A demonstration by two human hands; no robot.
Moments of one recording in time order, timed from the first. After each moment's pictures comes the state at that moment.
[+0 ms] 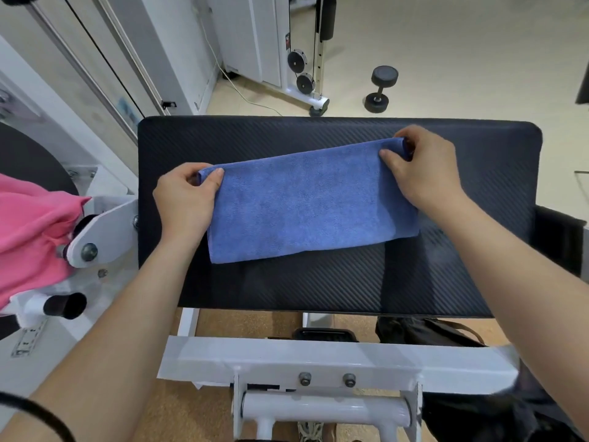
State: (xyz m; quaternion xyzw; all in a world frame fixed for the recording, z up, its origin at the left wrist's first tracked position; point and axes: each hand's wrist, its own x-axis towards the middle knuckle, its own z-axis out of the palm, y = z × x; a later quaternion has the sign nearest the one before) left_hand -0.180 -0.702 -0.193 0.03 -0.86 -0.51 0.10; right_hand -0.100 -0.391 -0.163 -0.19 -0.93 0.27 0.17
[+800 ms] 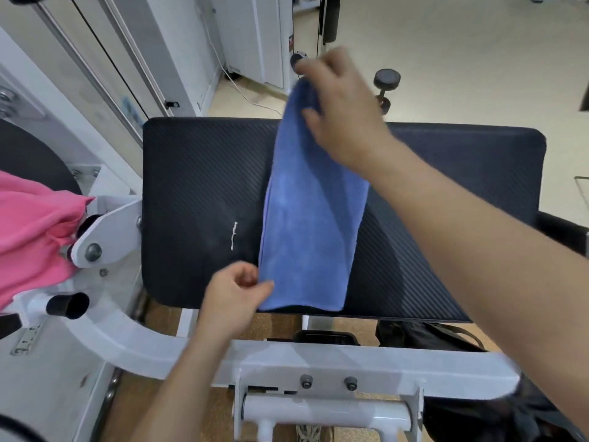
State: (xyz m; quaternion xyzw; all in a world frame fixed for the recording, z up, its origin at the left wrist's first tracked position) left_hand -0.054 -0.698 -0.221 0.08 -0.83 -0.51 -0.21; right_hand -0.176 -0.474 -0.111 0.04 -0.95 0.21 0.23
